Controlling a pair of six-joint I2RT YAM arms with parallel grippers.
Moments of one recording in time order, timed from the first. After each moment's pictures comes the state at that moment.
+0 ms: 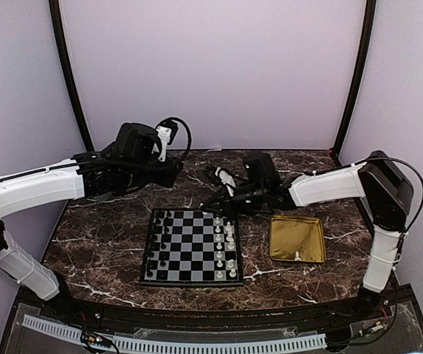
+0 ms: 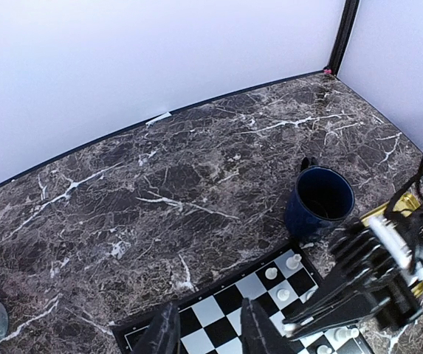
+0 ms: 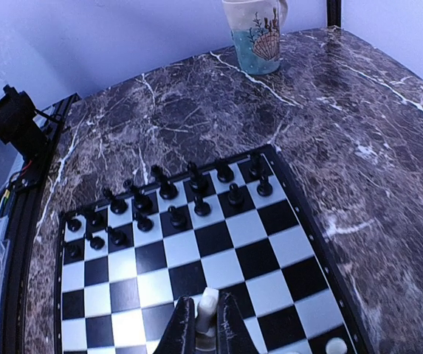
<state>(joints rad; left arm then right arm) -0.85 1.45 1.21 -0.29 -0.33 -0.21 0.77 1.86 1.14 0.18 -0.64 -0.11</state>
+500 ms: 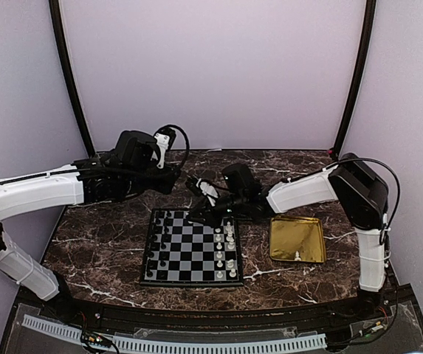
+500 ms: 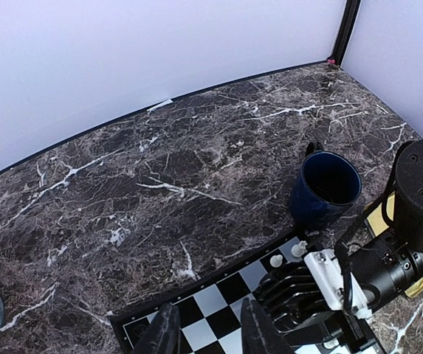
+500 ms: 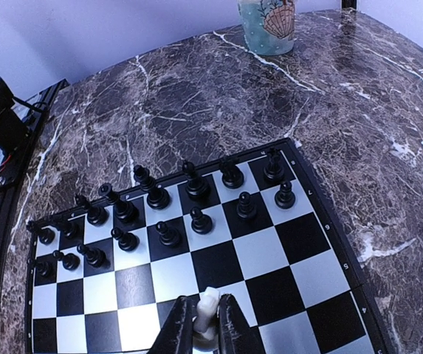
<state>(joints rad) -0.84 1.42 1.14 -0.26 -0.34 -0.22 0.86 2.07 1.29 0.23 -0.58 -0.08</state>
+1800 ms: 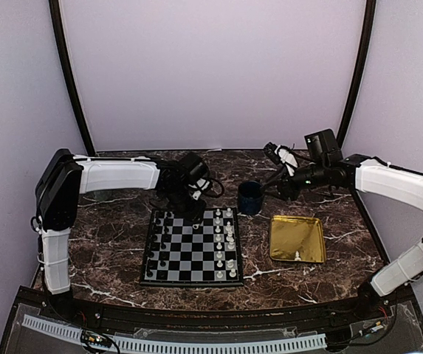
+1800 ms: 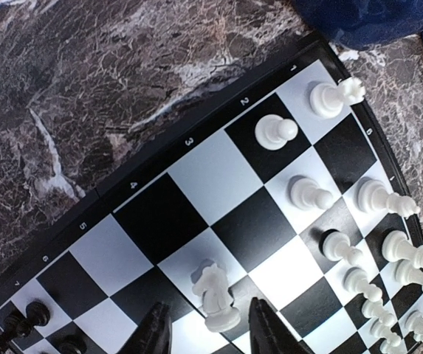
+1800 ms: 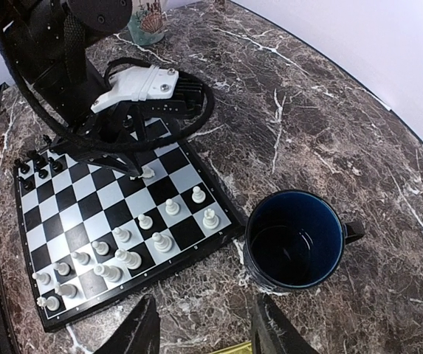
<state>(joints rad) -0.80 2.03 1.56 -0.72 0.01 -0.22 0.49 1.42 1.03 -0.32 -0.52 -0.31</state>
